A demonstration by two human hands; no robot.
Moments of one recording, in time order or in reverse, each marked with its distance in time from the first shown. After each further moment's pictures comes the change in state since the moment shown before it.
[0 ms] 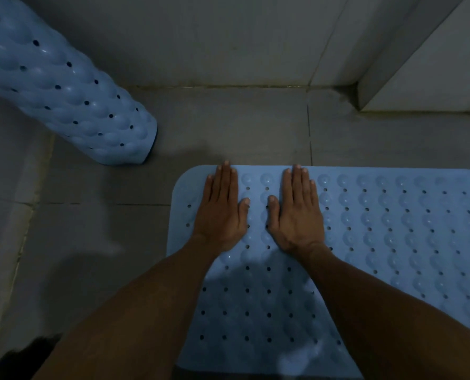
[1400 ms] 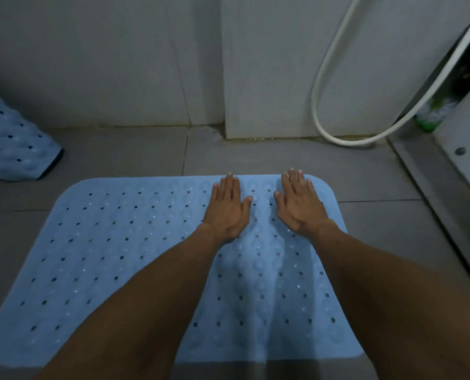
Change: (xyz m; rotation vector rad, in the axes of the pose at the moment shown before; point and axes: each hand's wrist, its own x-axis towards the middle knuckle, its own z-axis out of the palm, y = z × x) left_hand 0.056 0.306 0.042 -0.062 -0.093 -0.045; right_hand -0.029 0.300 -0.118 -0.033 -0.058 -0.027
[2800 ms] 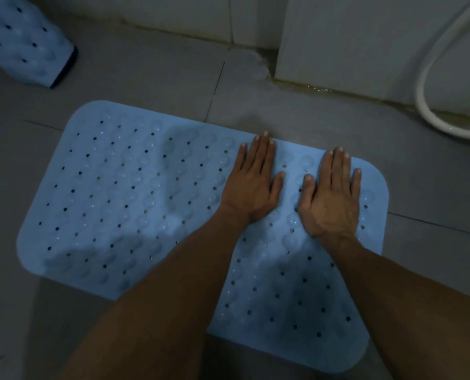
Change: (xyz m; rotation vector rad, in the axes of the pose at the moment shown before) left_hand 0.022 0.009 0.024 0.079 0.096 -0.077; right_hand 0.028 0.013 0.034 -0.078 0.072 -0.005
